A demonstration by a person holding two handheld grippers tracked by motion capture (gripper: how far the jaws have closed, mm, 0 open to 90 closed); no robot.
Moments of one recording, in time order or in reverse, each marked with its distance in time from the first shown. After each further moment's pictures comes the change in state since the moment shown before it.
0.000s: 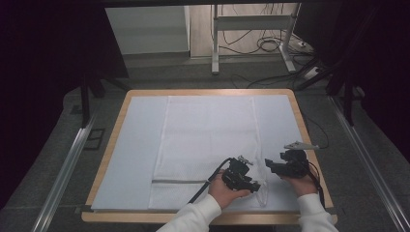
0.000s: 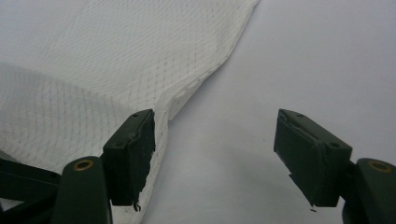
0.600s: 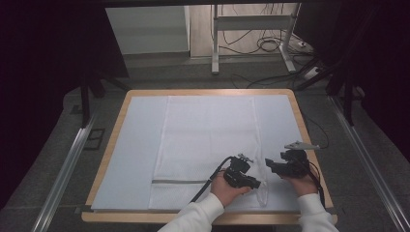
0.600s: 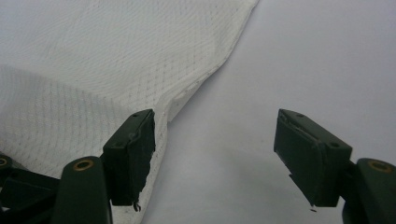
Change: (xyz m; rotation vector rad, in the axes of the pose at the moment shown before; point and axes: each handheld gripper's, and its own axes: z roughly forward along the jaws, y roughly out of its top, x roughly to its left) left arm 0.005 0.006 0.007 -0.004 -0.037 -0.037; right arm -0.001 0.000 -0.001 -0.005 -0.004 0.002
